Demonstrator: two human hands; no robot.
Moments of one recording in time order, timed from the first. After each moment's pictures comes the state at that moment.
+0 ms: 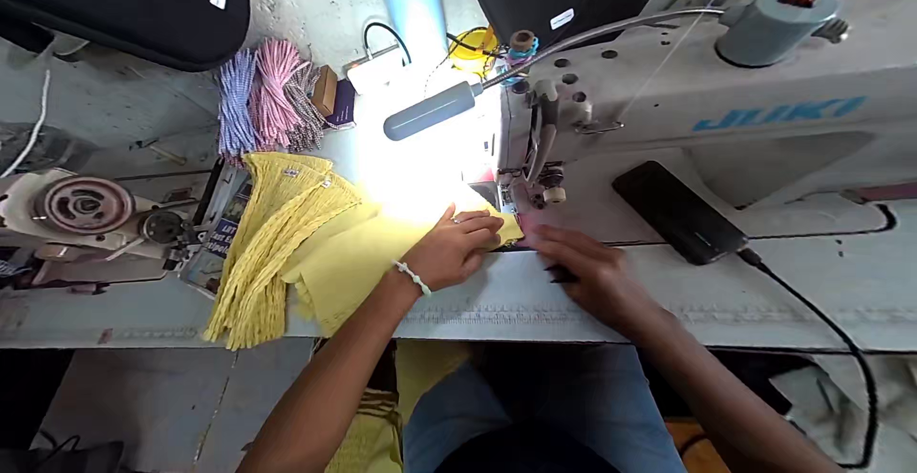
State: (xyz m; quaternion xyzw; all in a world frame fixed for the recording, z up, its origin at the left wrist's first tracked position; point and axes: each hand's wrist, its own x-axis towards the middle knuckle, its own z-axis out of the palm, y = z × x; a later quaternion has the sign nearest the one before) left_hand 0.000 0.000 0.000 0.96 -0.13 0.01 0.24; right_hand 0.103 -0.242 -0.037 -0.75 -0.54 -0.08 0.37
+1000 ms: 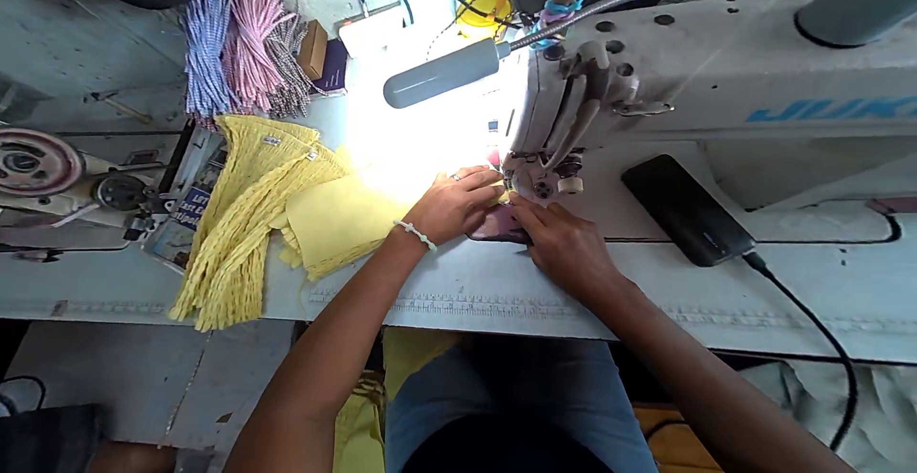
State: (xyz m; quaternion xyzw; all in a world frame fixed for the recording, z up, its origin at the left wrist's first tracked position) left_hand 0.038 0.019 -0.024 0.96 -0.14 0.12 0.19; right_hand 0.107 -0.196 -0.037 -0.82 -0.52 -0.11 0.22
